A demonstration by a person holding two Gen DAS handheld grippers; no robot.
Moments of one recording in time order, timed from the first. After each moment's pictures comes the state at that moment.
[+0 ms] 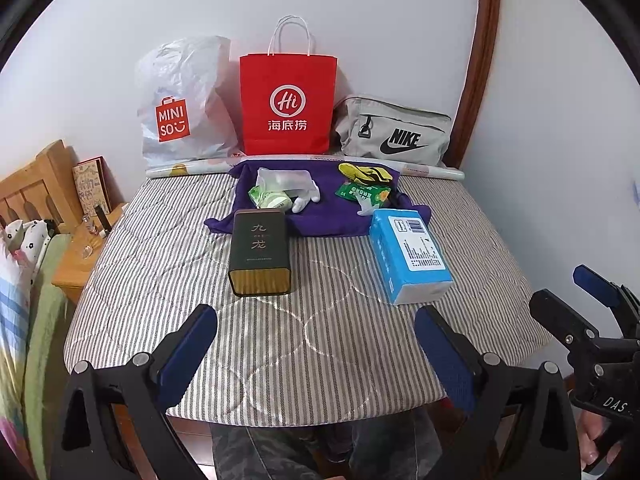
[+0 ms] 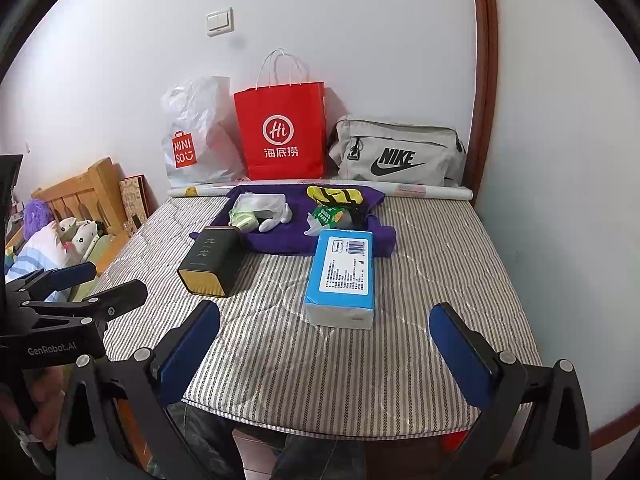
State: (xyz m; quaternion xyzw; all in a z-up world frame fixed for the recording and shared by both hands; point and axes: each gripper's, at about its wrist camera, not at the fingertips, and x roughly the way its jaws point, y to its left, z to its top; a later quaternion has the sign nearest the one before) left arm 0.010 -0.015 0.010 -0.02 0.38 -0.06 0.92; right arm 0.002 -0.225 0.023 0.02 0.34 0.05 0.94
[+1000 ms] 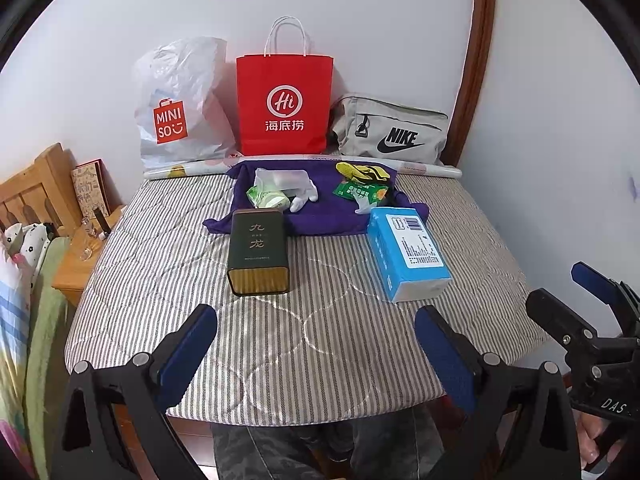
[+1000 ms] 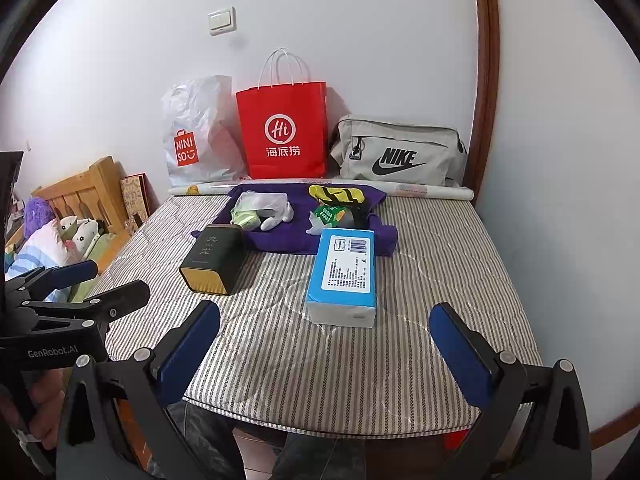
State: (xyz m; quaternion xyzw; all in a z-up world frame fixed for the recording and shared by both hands) left arm 0.008 -0.014 0.010 -0.01 0.38 -0.06 0.92; right arm 0.000 -0.223 0.023 0.02 0.34 0.05 0.94
